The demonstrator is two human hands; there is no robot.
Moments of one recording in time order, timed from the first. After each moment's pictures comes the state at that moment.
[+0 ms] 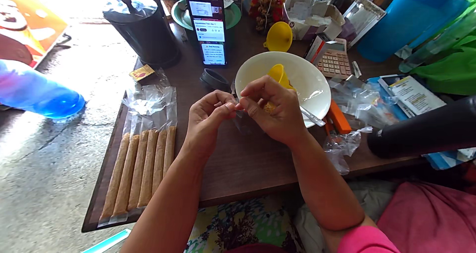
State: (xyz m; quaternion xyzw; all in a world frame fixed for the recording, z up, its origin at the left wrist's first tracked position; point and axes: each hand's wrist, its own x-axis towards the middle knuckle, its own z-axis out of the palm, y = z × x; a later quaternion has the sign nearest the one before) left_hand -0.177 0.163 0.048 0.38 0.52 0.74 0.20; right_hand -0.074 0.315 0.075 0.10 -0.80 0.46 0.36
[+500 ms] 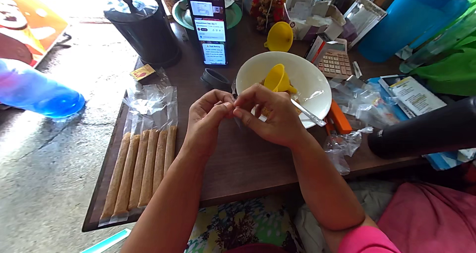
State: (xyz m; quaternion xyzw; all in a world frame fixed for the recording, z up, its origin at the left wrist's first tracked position) left_hand -0.177 0.163 0.049 0.37 0.52 0.74 0.21; right_hand -0.075 0.313 0.073 0.13 -0.83 0.44 0.32
